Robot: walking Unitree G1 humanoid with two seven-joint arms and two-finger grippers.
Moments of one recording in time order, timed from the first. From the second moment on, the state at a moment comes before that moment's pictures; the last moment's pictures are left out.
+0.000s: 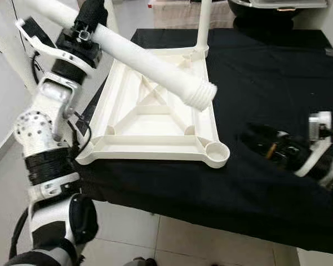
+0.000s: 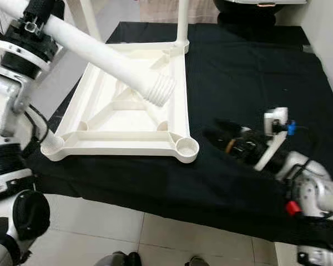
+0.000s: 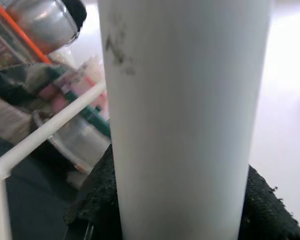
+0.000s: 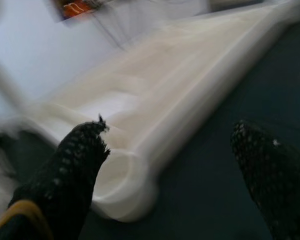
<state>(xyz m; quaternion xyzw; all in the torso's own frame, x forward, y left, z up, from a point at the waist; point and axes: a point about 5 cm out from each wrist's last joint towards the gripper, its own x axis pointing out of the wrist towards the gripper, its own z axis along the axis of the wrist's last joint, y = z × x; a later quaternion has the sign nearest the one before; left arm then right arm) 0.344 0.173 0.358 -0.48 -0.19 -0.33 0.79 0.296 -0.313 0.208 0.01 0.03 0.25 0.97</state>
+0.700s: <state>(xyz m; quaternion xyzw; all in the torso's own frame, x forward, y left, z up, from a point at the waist) 0.350 0.084 0.334 -0.13 -0.16 -0.45 0.87 0.304 -0.208 0.289 -0.12 -0.09 0.41 0.90</state>
